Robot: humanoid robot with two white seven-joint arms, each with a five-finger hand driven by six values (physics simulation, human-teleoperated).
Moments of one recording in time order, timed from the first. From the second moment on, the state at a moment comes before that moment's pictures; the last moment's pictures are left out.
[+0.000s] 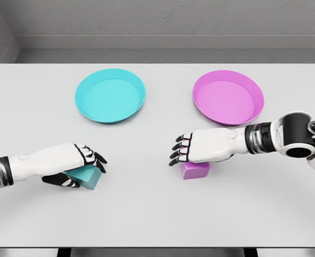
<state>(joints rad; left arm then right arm) -0.48 1.12 -0.99 -1.75 -0.22 -0.49 -0.10 -0.75 -0.77 0.95 -1.71 0.55 -0.61 0.61</state>
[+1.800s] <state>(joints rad) -0.82 0.76 -0.86 -1.02 -0.22 -0.52 -0.13 -0.88 -0.68 0.55 -1.10 0.25 -0.61 0.61</state>
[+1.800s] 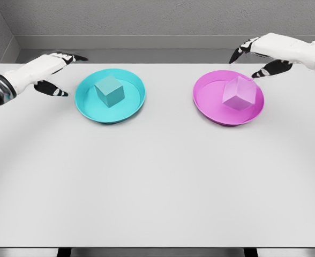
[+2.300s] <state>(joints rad) -0.77 0.90 -0.85 -1.02 -0.21 -0.61 -0.13 -0.85 -0.67 0.35 -0.87 0.36 -0.61 0.61</state>
